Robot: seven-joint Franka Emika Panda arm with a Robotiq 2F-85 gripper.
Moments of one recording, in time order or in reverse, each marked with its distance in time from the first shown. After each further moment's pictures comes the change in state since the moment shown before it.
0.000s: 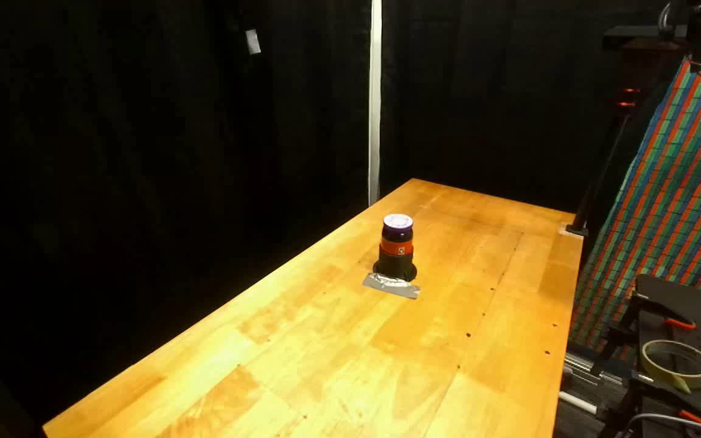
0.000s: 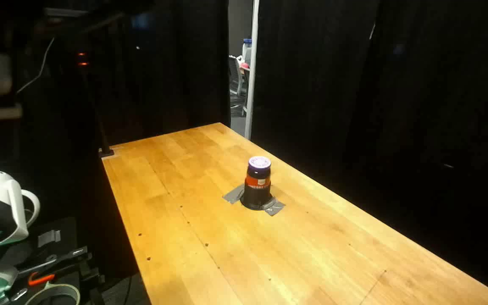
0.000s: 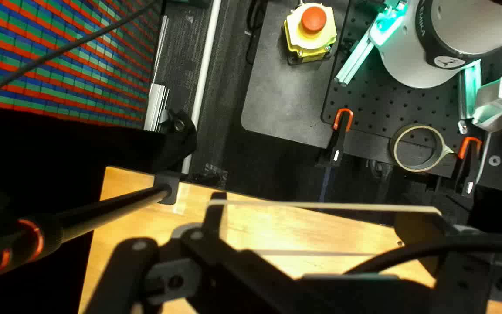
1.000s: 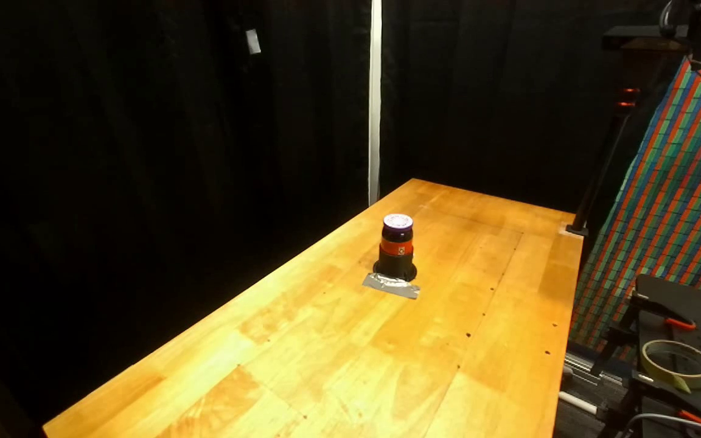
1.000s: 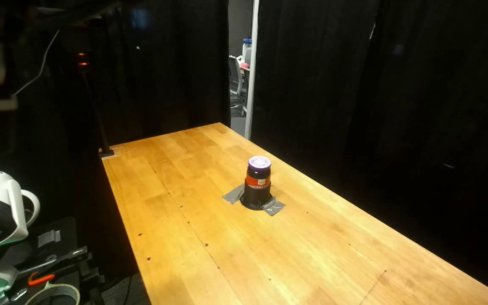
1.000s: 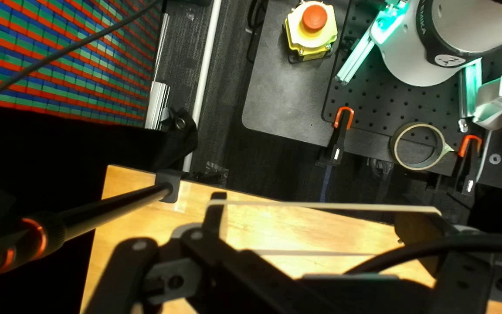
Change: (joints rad) arm 0.001 -0.005 -0.001 0.002 0.000 0.000 0.000
